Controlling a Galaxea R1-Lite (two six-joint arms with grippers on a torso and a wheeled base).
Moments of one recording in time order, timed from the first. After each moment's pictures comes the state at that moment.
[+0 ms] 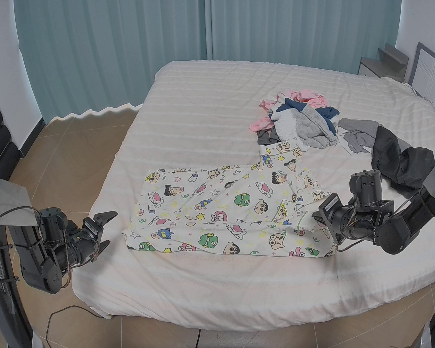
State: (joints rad) left arm 0.07 2.23 -0.36 -1.49 -0.38 -1.06; right arm 0.31 2.01 -0.72 -0.72 -0.01 1.15
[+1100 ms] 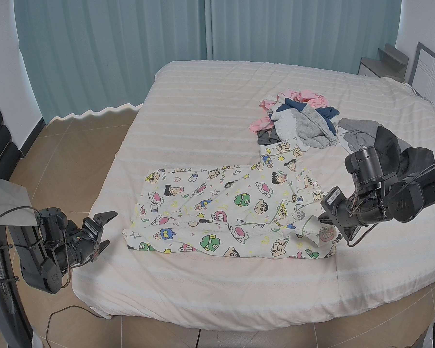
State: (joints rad) left arm 0.07 2.23 -0.36 -1.49 -0.38 -1.06; right arm 0.35 1.89 -0.97 -0.12 -0.06 1.15
